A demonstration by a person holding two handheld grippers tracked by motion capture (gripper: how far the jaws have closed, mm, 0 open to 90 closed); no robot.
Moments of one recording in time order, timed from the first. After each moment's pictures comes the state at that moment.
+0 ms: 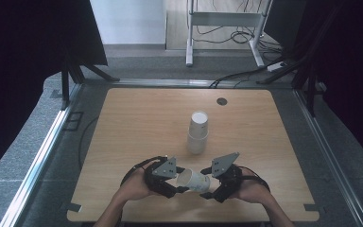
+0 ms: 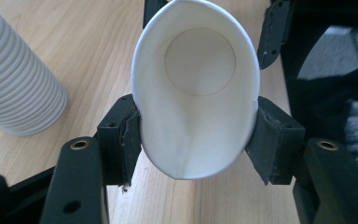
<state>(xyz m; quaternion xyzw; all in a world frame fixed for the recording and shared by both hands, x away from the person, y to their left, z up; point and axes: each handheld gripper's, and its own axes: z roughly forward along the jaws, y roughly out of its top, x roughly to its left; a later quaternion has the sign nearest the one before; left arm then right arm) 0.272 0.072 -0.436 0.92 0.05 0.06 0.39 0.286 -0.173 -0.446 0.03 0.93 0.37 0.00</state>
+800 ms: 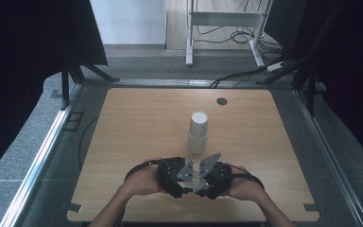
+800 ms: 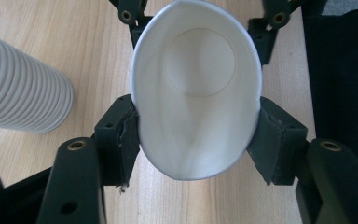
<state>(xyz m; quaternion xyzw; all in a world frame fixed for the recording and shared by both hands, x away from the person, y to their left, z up) 0.269 0.033 -0.415 0.96 0.00 0.08 0.27 0.288 -0.145 -0.444 0.02 0.96 0.28 0.02</state>
